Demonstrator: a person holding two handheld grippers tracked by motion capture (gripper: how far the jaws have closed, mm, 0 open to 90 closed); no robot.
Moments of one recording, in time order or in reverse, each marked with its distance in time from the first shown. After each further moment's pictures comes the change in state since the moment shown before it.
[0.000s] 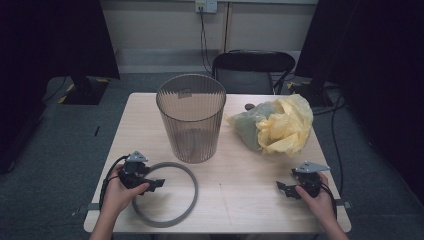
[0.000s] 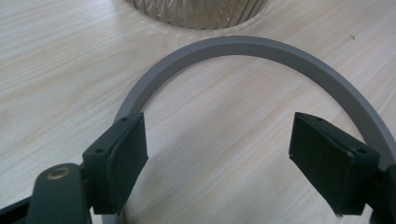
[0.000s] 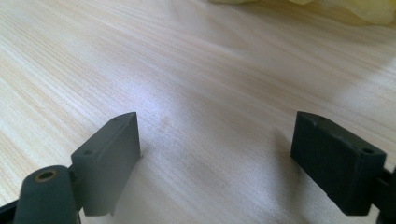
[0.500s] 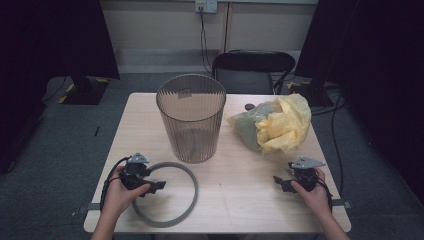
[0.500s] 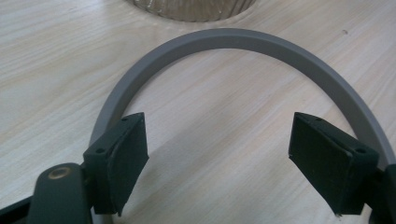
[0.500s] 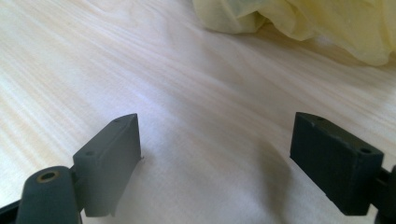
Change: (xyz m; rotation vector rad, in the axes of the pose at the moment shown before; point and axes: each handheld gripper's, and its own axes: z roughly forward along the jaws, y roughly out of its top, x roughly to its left) left arm -0.004 -0.003 0.001 0.009 -0.022 -0.013; right arm -0.003 0.012 0.011 -0.038 -0.013 -0.069
